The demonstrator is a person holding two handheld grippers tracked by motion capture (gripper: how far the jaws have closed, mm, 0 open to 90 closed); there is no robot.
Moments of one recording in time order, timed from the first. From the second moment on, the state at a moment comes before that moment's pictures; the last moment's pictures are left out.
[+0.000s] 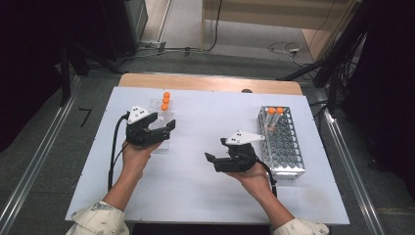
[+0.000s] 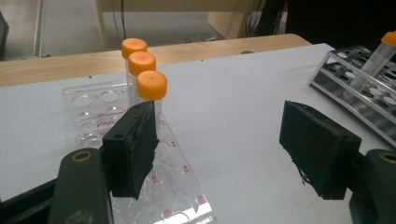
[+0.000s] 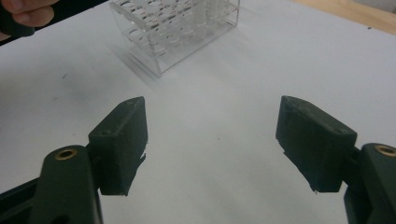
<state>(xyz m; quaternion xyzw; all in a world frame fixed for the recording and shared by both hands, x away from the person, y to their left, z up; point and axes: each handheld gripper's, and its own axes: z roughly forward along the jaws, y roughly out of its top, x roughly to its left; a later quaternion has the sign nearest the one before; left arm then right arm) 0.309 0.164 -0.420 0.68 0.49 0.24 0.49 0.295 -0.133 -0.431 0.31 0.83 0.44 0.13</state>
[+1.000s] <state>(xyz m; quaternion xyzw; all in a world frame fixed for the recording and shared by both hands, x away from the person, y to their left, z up) 0.298 0.159 -0.423 0.69 0.48 0.24 0.49 0.331 -0.230 -0.393 0.42 0.75 0.44 0.23</state>
